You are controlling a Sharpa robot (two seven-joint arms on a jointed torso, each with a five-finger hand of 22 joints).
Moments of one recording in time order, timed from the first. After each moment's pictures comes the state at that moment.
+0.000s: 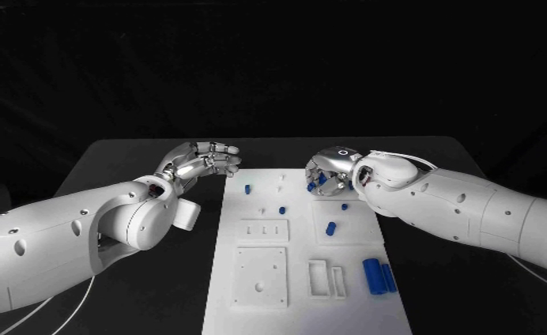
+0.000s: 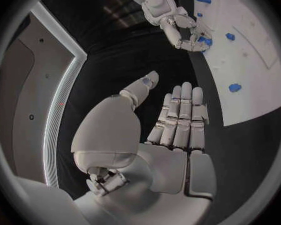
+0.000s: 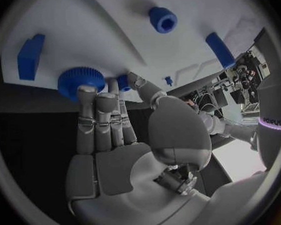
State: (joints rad) left arm 1.34 -0.84 -0.13 1.51 -0.11 -0.31 0.34; left_hand 1.18 -0.12 0.49 -0.29 0.13 0.70 0.19 0.37 0.44 1.06 0.16 0.14 0.12 0.91 0.13 0.45 0.49 0.05 0.73 0.03 0.44 1.31; right arm 1.29 -0.62 -0.10 1.12 -1.65 -0.24 0.10; right_hand 1.12 -0.11 0.61 -0.29 0.19 1.00 0.11 0.41 0.45 1.33 0.04 0.13 0.19 1.31 -0.06 1.07 0.77 0.19 1.31 -0.04 0.78 1.31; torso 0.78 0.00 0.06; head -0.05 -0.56
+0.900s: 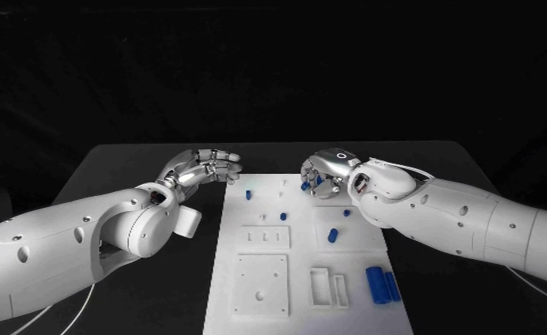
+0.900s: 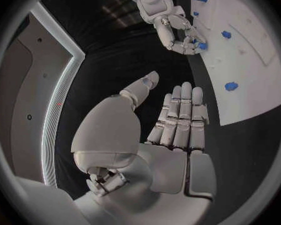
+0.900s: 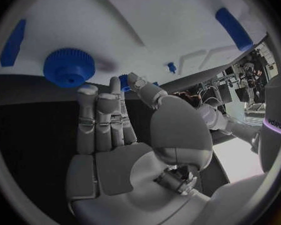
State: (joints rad) left arm 1.34 -0.84 -0.13 1.50 -0.11 -0.31 0.33; left_hand 1.18 -0.12 0.49 -0.29 0.13 0.70 0.19 0.37 0.44 1.06 0.16 0.14 0.12 0.91 0.13 0.45 0.49 0.06 0.73 0.03 0.44 1.31; right arm 1.29 -0.63 -0.07 1.21 -1.67 -0.36 -0.02; right_hand 1.10 -0.12 0.75 -0.28 0.06 1.02 0.11 0.42 0.47 1.36 0.02 0.15 0.33 1.31 -0.08 1.11 0.77 0.19 1.31 -0.04 0.82 1.31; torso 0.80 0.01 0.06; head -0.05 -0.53
